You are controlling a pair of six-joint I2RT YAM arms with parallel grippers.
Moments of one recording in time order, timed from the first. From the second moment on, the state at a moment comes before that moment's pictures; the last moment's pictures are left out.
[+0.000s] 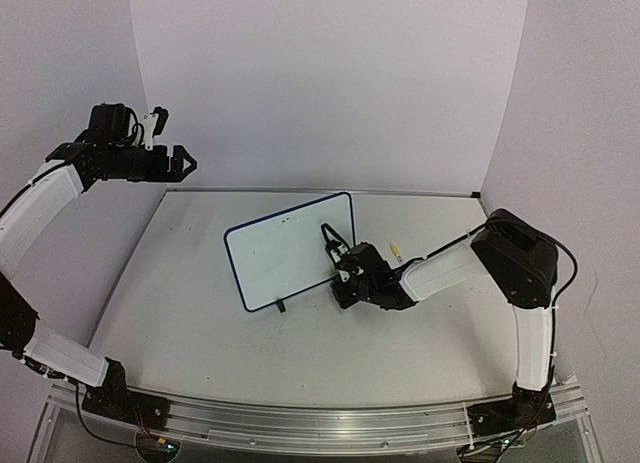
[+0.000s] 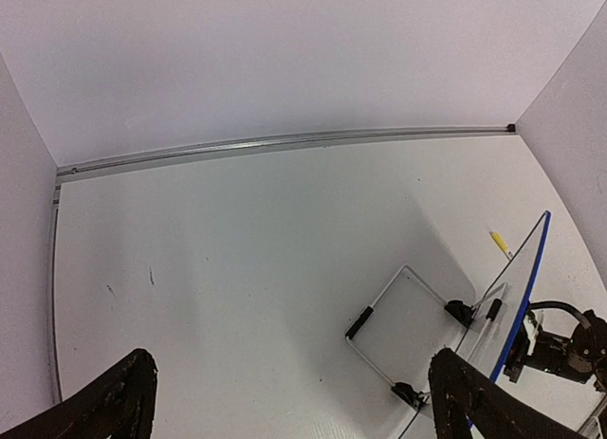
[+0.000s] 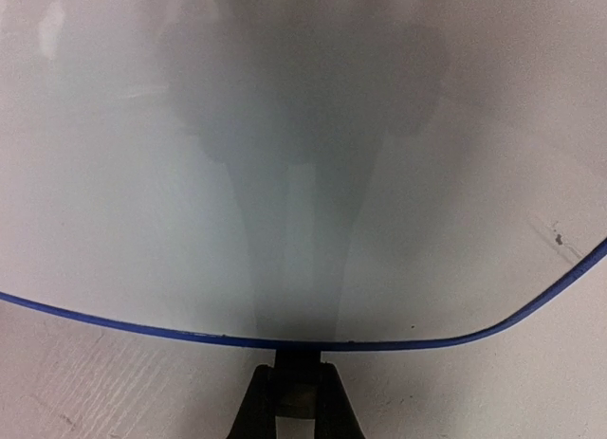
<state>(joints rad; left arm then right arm) -0.19 1.34 1.42 -0.61 0.23 -0.08 0.86 2.08 1.10 0.25 0.27 0.11</state>
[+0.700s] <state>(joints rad) -0.18 1.22 1.09 -0.43 0.13 -0.08 0.71 1.47 1.07 -0.41 0.24 0.23</state>
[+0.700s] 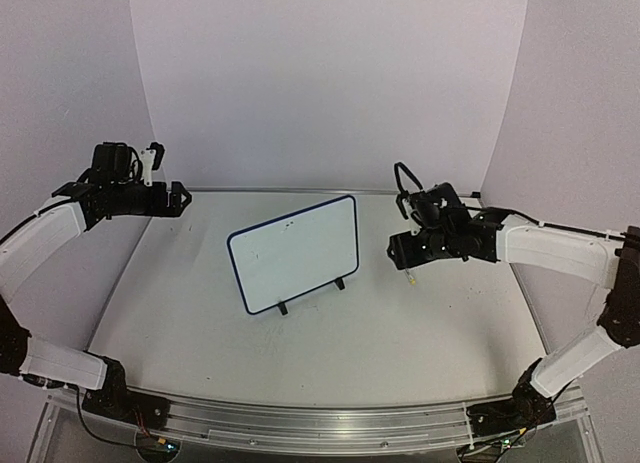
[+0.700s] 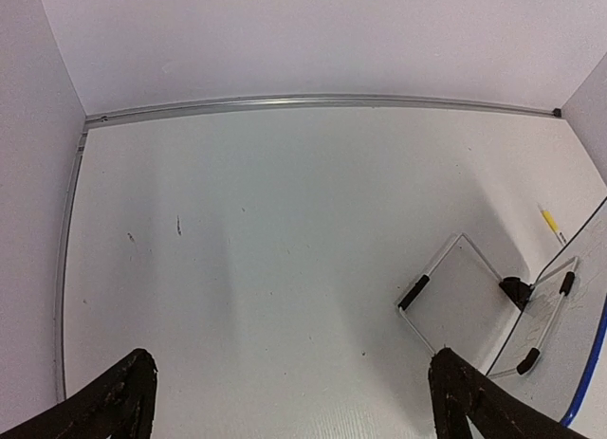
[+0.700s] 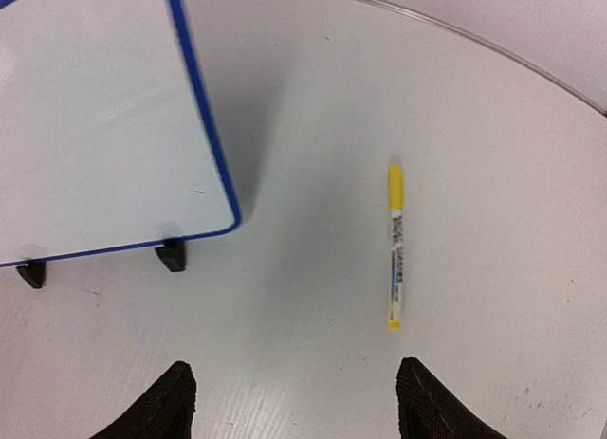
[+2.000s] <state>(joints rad) -0.18 1.25 1.07 -0.37 0.28 -0.10 0.43 2.15 1.56 -0.79 0.07 0.15</state>
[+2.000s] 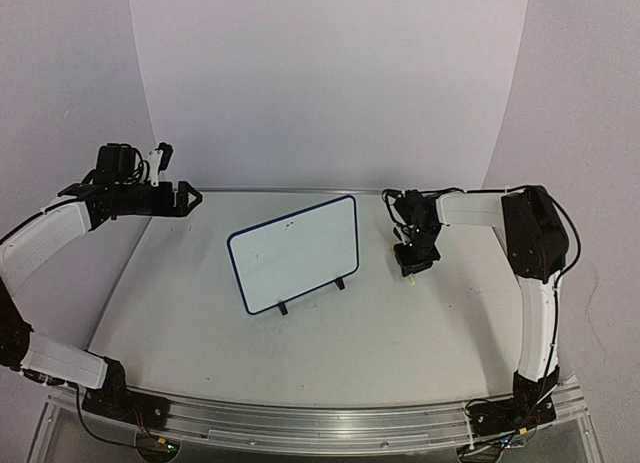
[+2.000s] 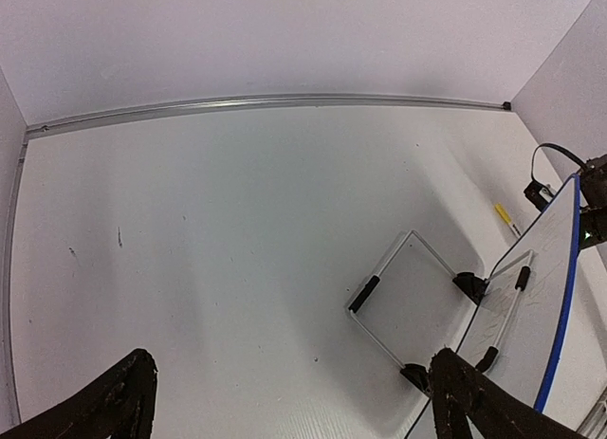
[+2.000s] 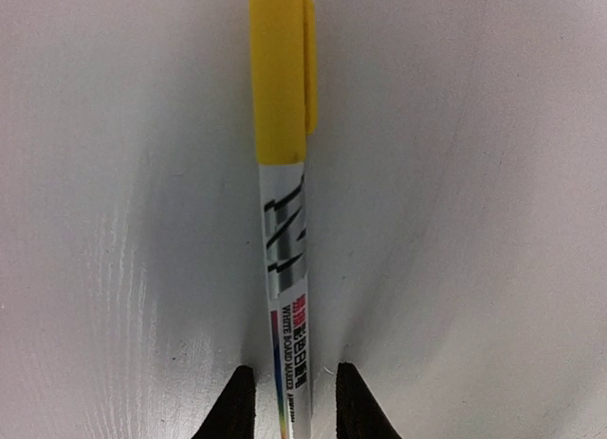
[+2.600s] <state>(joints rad) -0.18 1.17 1.10 -0.36 0.32 -0.23 0.44 1.97 1.48 -0.75 0.08 0.14</state>
